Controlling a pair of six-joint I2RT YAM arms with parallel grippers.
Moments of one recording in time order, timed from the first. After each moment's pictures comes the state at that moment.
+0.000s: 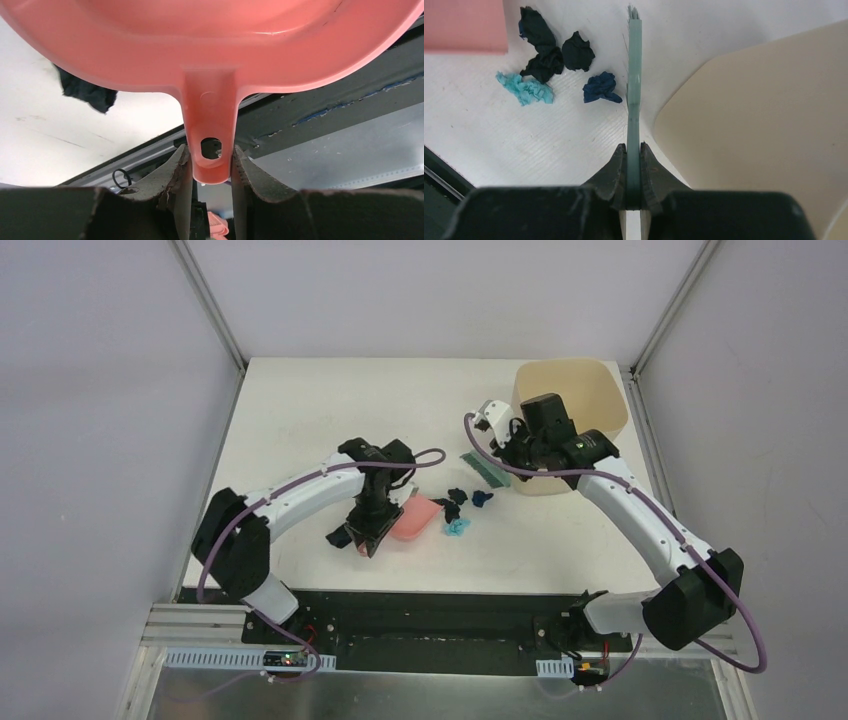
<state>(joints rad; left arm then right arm) -0.73 1.55 1.21 -1.27 0.13 -0.15 0.51 1.32 1.24 -0.80 -0.13 -0.51</state>
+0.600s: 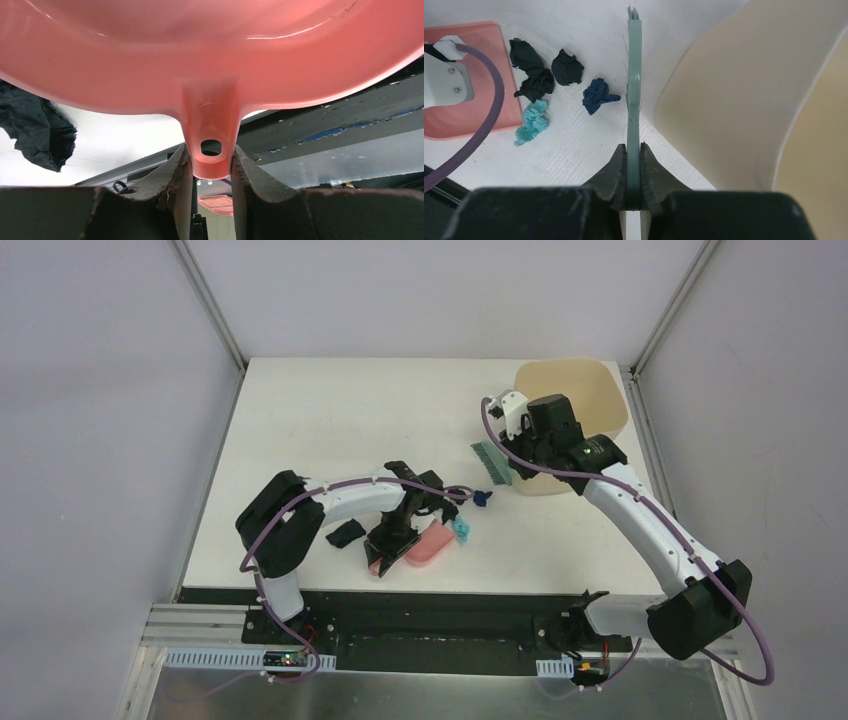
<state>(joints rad) -0.88 1.79 1.18 -1.19 0.13 -0.16 0.51 1.27 1.22 -0.75 -0.03 -0.25</state>
